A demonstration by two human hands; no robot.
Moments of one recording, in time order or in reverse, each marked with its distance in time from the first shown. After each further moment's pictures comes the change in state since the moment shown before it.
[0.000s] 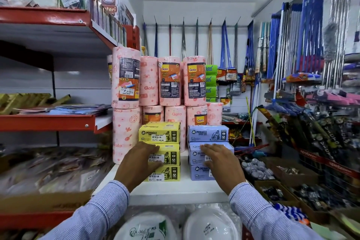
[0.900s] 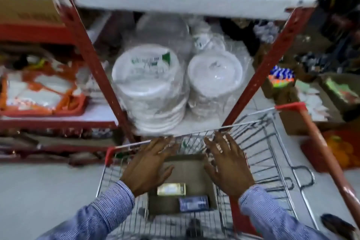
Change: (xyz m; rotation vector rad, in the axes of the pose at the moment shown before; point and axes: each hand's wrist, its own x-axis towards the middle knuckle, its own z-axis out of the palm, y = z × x) left_hand -0.382 0.039 0.150 -0.164 -0.654 0.019; right_hand -0.376 -0.051 0.093 0.122 -0.811 0.133
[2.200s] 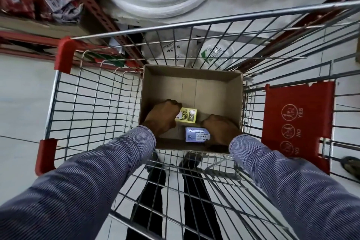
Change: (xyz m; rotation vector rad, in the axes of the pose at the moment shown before) left_hand -0.015 -0.071 0.318 -0.081 -0.622 -0.372; right_hand 0.017 0.068 0.339 0.032 -0.903 -0.243
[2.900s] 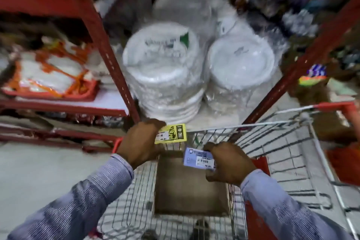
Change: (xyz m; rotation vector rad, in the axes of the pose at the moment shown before) left_hand -0.171 0.025 -0.290 0.013 0.568 0.038; right_hand -0.187 -0.098 -0.228 -0.144 0.497 0.061
